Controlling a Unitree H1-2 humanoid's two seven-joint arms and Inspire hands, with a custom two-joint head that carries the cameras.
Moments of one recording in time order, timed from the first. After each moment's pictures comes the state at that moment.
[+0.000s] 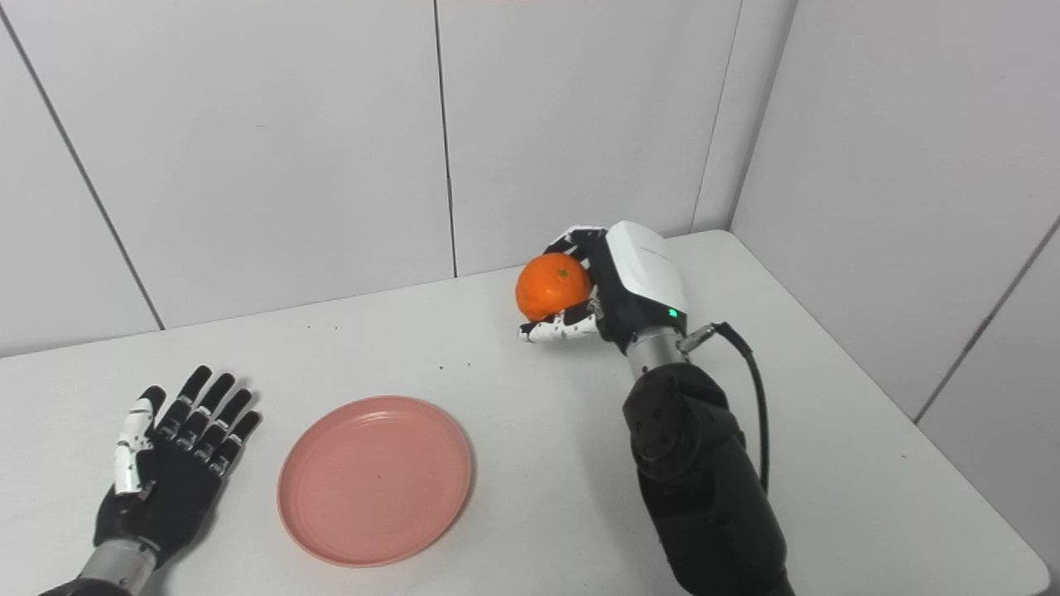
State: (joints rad) left arm -0.34 0.05 0.08 0.14 -0.60 0.42 -0.17; right arm -0.37 -0.22 0.01 -0.37 -0.84 0.48 0.26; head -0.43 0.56
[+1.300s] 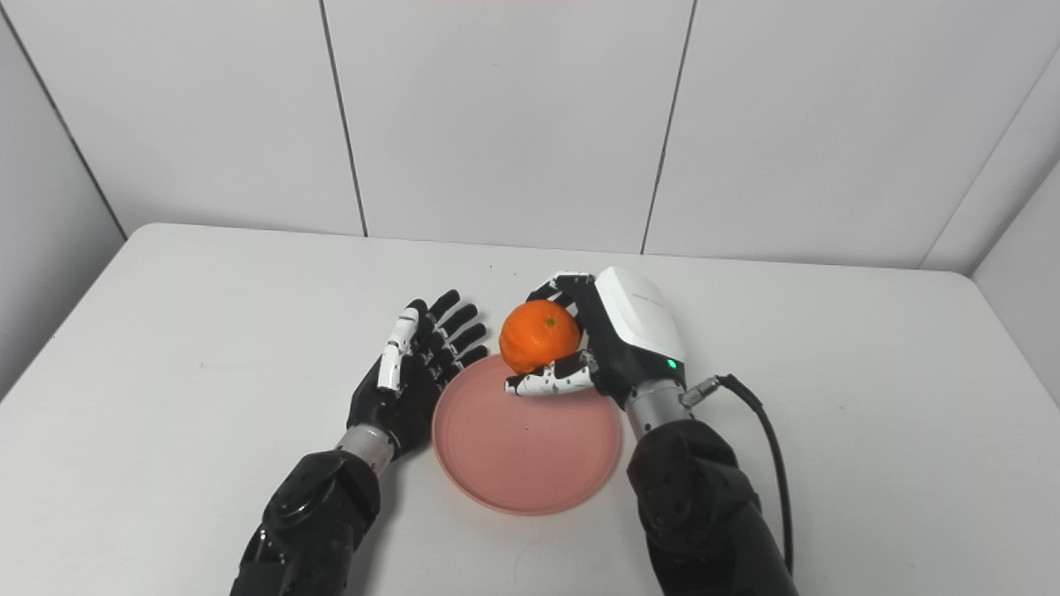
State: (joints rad) left arm -0.31 -0.12 0.01 0.05 -0.36 0.42 -0.02; right arm -0.39 -0.11 0.33 -0.28 -0.79 0.43 0.25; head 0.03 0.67
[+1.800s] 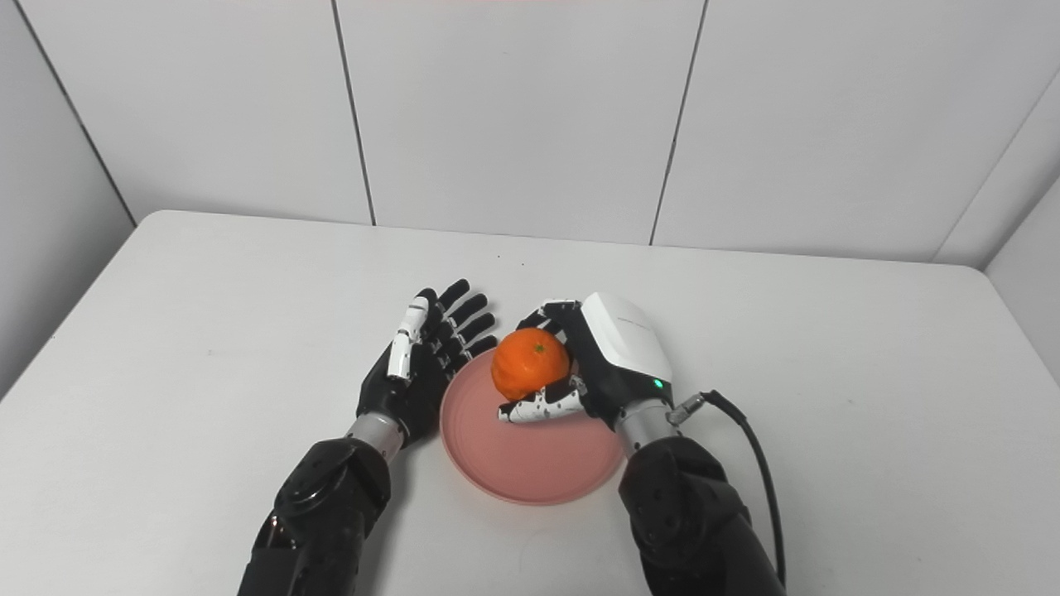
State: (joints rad) left arm -0.31 -0.13 0.01 0.05 -0.34 0.42 -0.01; right arm -0.35 -0.10 0.38 -0.24 -0.78 0.43 0.26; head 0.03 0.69
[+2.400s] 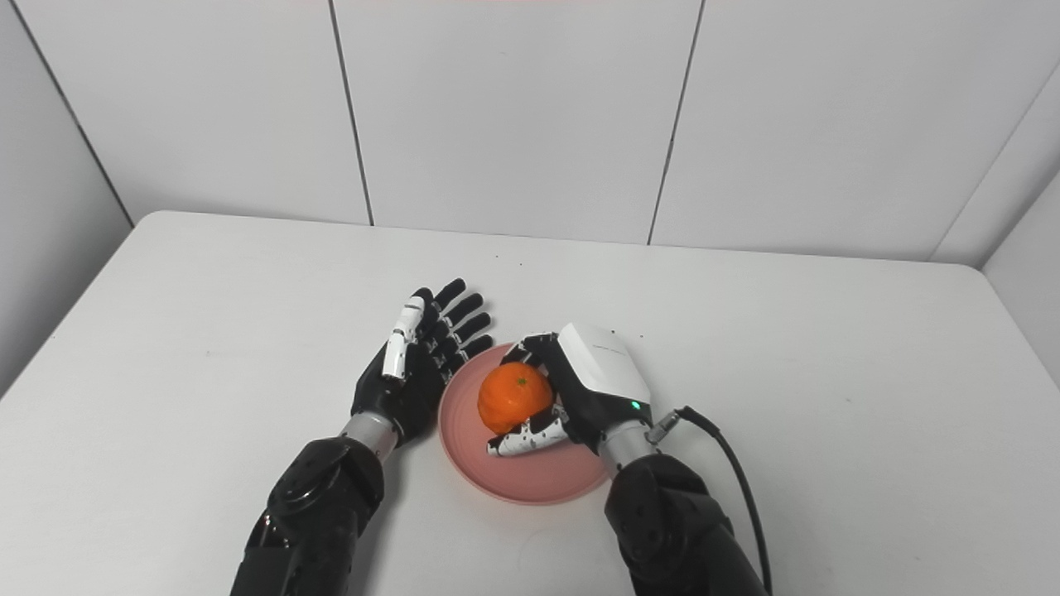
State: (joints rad) left arm -0.31 -0.12 0.02 0.05 -0.35 0.42 -0.04; right arm -0.34 -0.11 0.43 -0.17 -0.80 0.39 0.27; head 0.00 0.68
